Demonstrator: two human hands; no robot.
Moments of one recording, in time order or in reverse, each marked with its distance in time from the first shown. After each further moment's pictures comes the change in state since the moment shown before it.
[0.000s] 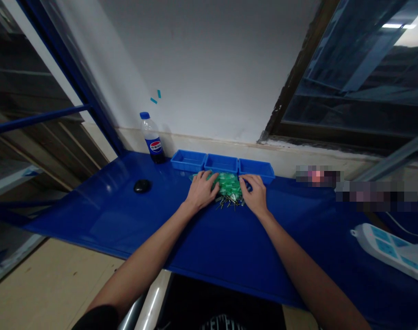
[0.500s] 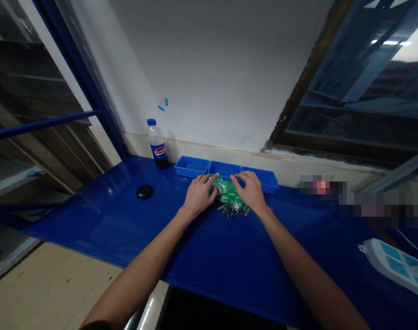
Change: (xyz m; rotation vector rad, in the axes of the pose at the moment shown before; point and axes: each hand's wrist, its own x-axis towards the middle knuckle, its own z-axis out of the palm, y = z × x) left_hand 0.002 -0.014 -0.010 0.032 0.051 -0.009; right_hand 0.047 -0.014 0.018 -0.075 -0.147 -0.085
